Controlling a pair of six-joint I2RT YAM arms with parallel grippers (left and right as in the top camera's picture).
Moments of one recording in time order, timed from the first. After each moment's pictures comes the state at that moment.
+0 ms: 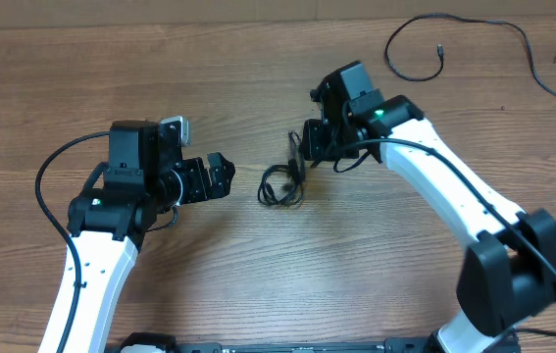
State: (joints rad) left arm -0.11 1.20 1.02 -0.76 0.34 -0.33; right arm 0.44 1.80 1.46 -0.77 -0.38 0.39
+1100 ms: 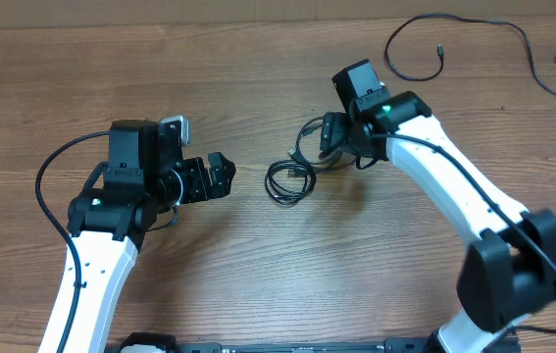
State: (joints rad) left arm -0.11 1.20 1.02 -0.76 0.34 -0.33; right arm 0.41 1.82 1.47 -0.89 0.09 0.58
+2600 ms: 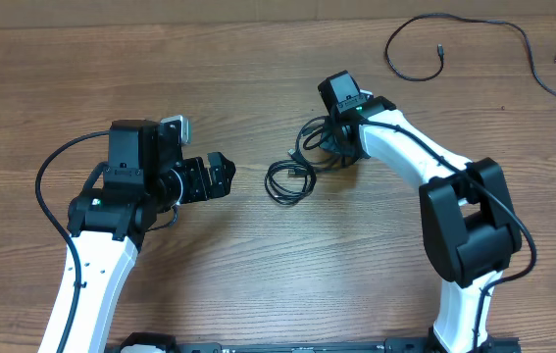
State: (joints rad) left arm -0.11 1.20 1.02 -0.76 0.34 -0.33; right arm 0.40 2.07 1.47 -0.68 0.15 0.64
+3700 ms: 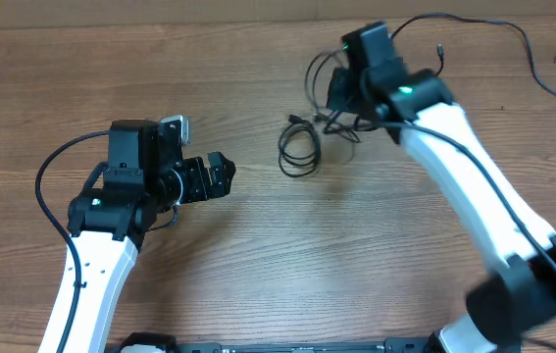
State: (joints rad) left arm -0.11 1.20 1.02 -0.75 0.34 -0.33; right arm 0.40 1.73 1.67 -0.82 0.08 0.53
